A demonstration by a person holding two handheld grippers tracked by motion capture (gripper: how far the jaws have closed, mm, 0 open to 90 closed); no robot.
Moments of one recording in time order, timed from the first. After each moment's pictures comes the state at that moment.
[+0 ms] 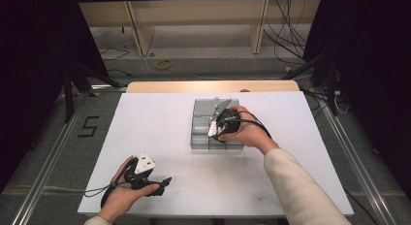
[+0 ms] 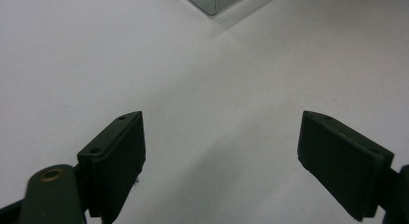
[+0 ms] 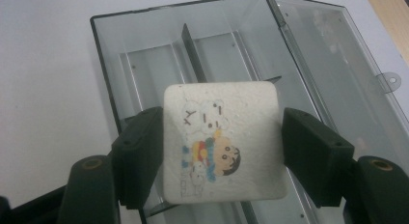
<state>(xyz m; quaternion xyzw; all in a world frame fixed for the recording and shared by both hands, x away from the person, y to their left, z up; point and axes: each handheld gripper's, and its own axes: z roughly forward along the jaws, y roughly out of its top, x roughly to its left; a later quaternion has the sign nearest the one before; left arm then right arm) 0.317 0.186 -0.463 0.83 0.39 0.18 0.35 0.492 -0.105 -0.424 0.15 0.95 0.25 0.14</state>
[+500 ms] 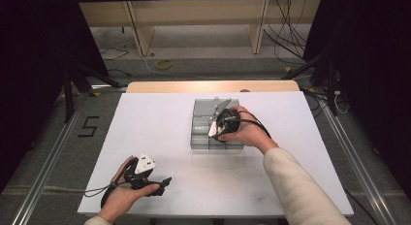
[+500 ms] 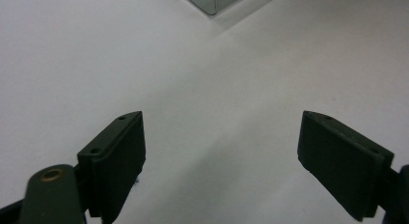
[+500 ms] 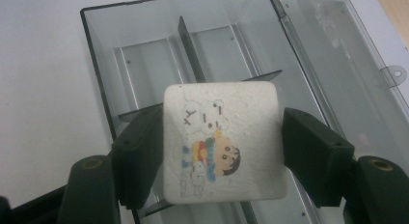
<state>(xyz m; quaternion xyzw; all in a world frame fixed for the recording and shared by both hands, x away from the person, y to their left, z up) 0.317 0.186 -0.463 0.83 0.39 0.18 0.35 0.495 -0.105 -0.428 0.15 0.95 0.24 0.14</state>
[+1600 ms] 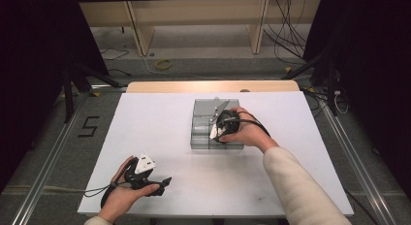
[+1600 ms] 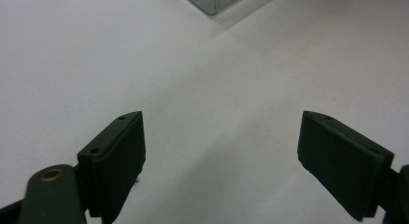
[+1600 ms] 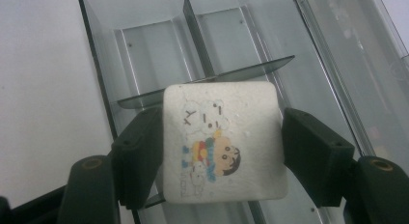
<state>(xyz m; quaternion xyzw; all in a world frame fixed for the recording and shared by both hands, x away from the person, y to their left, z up) 0.317 0.186 -0.463 0.83 0.39 0.18 0.35 0.498 -0.106 -0.434 0.15 0.96 0.22 0.12</state>
